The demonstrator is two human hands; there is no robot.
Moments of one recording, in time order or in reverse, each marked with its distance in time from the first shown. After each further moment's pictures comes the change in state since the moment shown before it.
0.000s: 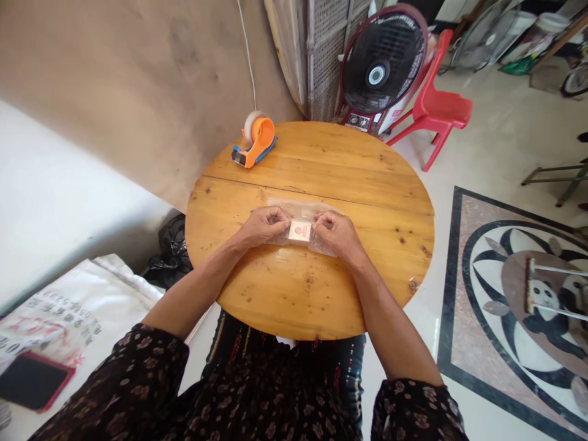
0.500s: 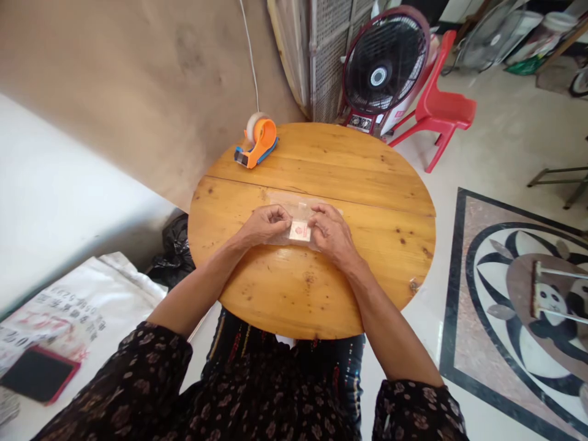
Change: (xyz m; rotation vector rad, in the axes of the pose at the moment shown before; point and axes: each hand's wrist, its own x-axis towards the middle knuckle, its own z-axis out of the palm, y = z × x) left_hand -0.002 0.008 0.002 -0.056 0.012 -0.100; right_hand -0.005 0.003 0.005 -0.366 0.073 -0.445
